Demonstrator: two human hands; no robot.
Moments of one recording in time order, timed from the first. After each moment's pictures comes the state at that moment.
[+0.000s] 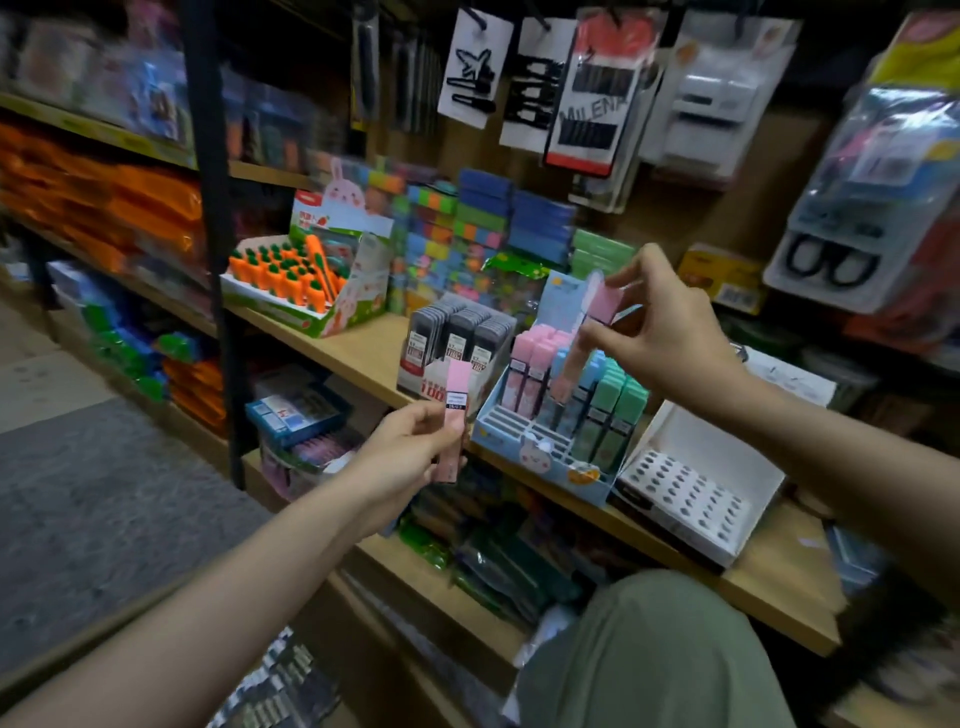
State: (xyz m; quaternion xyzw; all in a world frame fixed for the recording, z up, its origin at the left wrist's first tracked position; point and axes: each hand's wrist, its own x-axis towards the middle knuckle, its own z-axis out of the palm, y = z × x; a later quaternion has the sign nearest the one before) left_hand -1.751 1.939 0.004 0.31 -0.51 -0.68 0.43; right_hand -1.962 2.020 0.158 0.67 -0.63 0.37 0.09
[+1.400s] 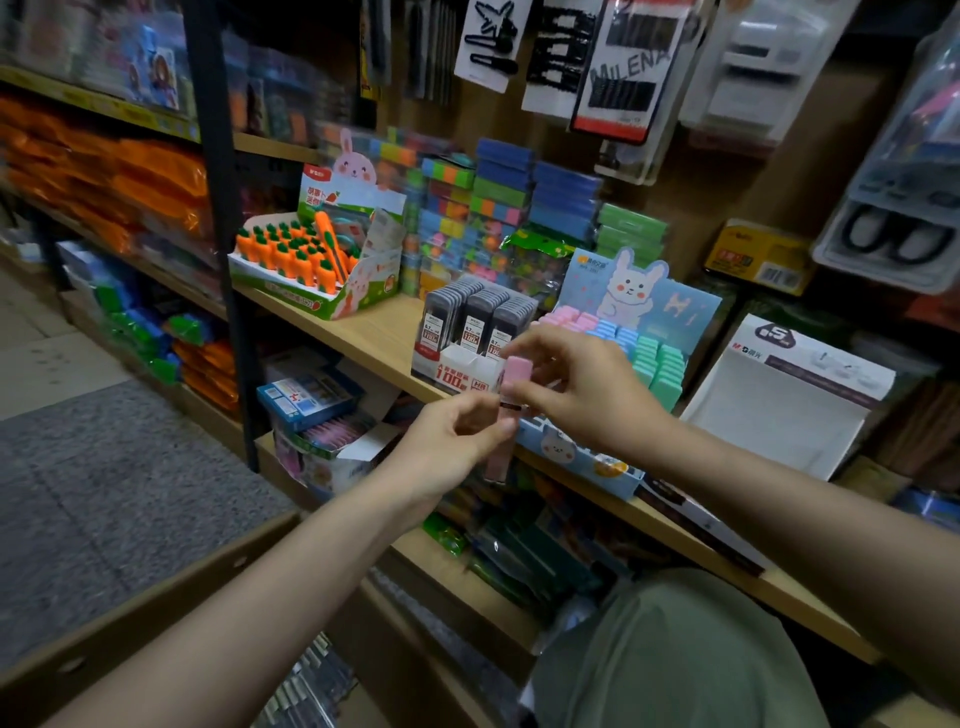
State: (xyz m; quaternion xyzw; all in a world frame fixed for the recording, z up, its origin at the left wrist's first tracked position) left_hand -1.759 1.951 0.010 0.29 -0.63 -0.60 0.40; right_hand -1.909 1.999 0.099 0.75 -0.59 0.31 -0.03
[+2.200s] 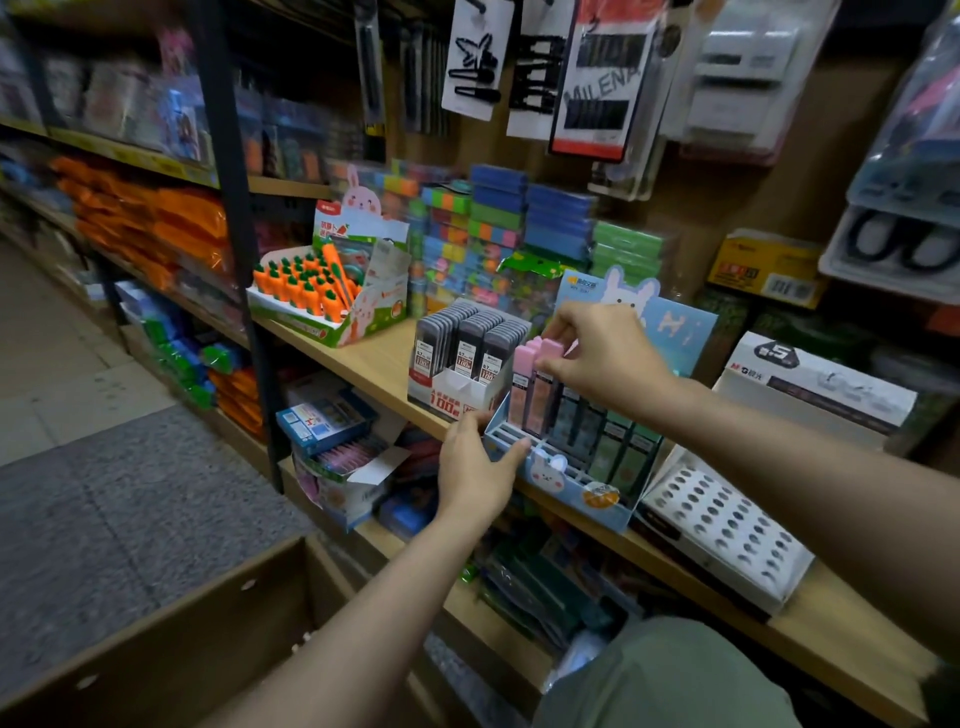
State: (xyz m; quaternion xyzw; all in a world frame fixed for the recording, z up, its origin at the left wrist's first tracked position) left_hand -1.831 1.939 -0.004 0.53 -0.63 -0.35 0.45; right_hand -1.966 1.947 0.121 0.72 -0.63 0.27 0.08
